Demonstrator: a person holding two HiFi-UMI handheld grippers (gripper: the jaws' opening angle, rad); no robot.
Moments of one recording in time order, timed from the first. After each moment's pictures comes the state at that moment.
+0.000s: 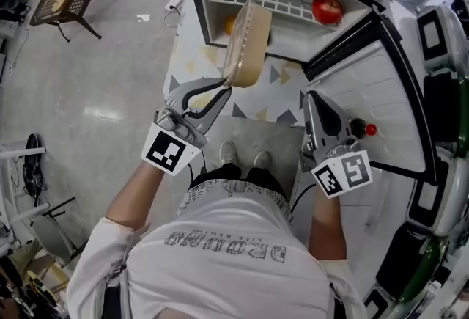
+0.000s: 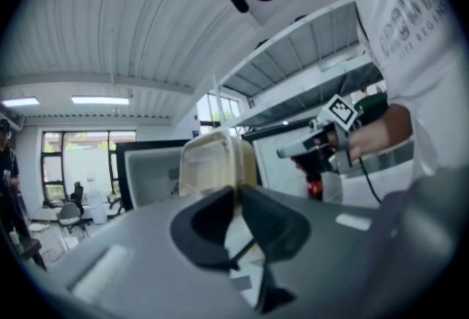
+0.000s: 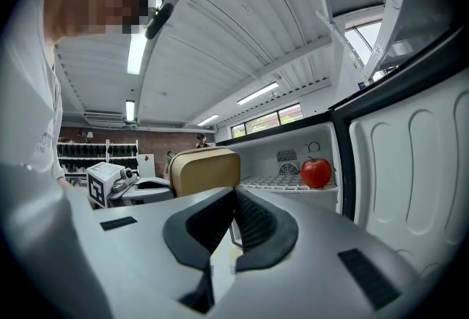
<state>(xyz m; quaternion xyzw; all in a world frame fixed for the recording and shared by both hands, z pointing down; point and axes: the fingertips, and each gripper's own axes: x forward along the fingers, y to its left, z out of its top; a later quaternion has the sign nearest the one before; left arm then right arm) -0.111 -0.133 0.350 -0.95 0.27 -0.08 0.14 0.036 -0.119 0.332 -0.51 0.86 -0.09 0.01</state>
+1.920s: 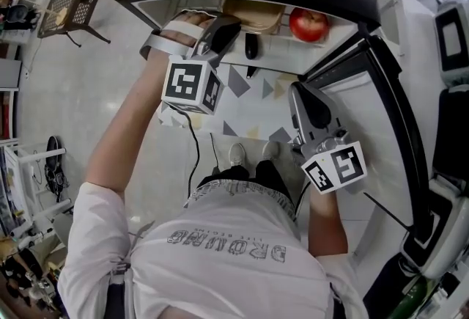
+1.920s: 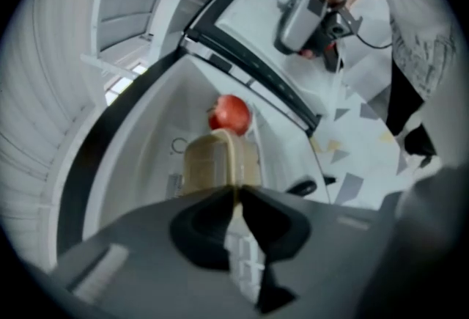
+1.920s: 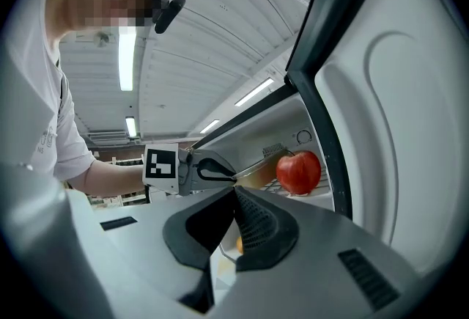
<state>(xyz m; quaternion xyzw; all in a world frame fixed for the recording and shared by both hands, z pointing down) 0.010 -0.339 0.386 -0.75 0.17 -0.45 0.45 0.091 -0.220 0.360 -0.47 0.87 -0.12 0.05</state>
